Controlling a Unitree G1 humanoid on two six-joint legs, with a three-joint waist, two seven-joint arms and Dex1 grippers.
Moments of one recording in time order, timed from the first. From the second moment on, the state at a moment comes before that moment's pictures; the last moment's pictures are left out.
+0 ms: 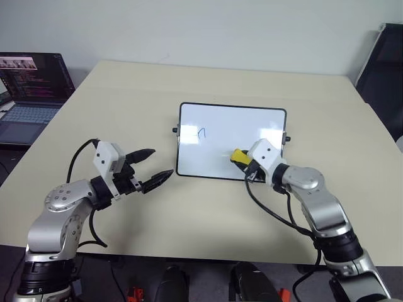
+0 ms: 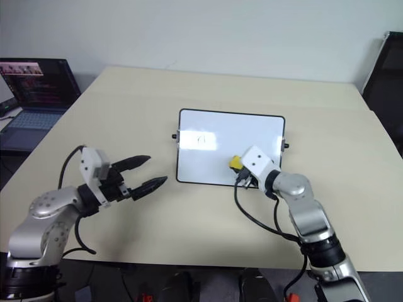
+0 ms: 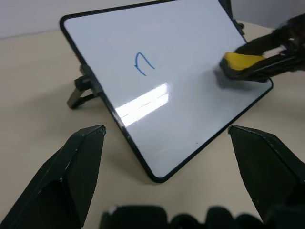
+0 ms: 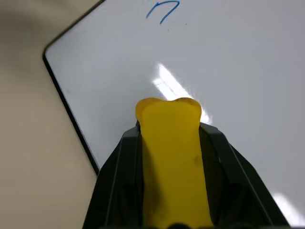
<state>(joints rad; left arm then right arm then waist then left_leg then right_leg) -0.14 0.67 0.24 -0.21 -0.53 0.38 -0.88 -0.37 -0.35 0.14 -0.34 0.00 0.60 0.68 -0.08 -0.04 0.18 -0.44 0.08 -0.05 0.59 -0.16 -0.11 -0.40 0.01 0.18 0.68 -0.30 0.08</state>
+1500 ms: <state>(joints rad) -0.16 0.68 0.25 -0.23 -0.52 0.40 -0.81 -0.87 -0.21 0.35 0.23 -0.13 0.26 0.49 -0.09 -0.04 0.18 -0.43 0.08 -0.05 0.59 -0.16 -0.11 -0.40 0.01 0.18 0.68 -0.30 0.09</state>
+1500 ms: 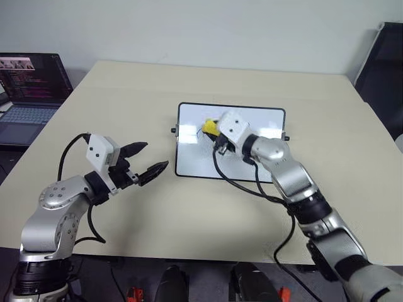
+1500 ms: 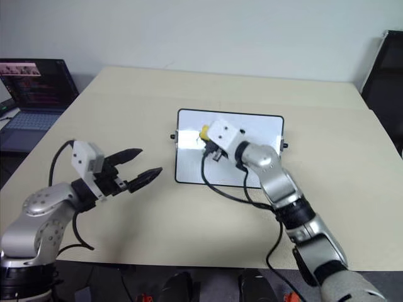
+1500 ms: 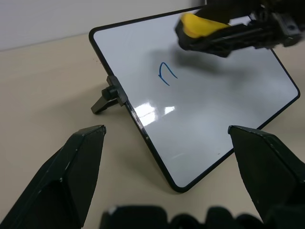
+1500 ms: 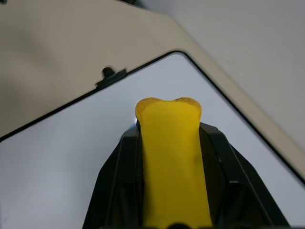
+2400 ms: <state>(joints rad) -0.16 0.66 0.22 -0.20 -0.50 0.36 -0.84 -0.93 -0.18 0.46 0.40 -0.29 0.21 0.64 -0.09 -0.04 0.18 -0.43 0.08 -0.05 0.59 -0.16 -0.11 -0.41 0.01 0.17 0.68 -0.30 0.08</state>
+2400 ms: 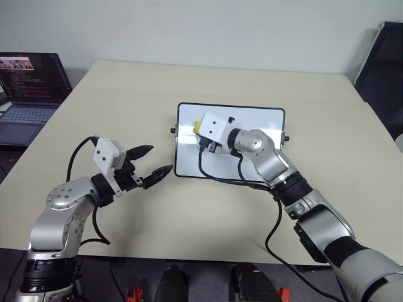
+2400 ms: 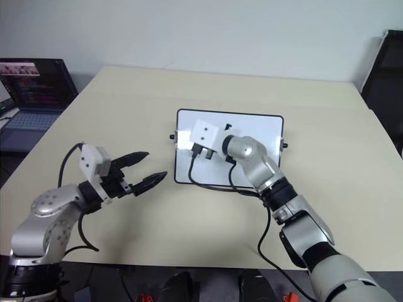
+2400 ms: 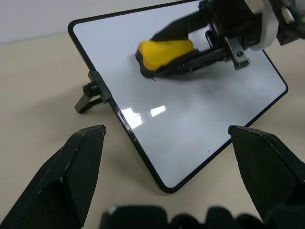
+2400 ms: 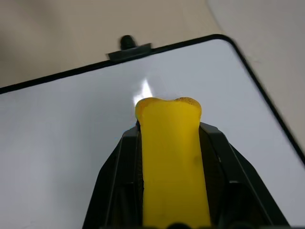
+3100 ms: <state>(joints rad) -0.18 0.66 0.20 -0.20 -0.50 0.36 -0.84 -0.91 -0.25 0.48 0.36 -0.34 0.18 0.67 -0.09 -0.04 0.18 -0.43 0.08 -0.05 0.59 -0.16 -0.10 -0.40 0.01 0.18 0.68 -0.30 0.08</state>
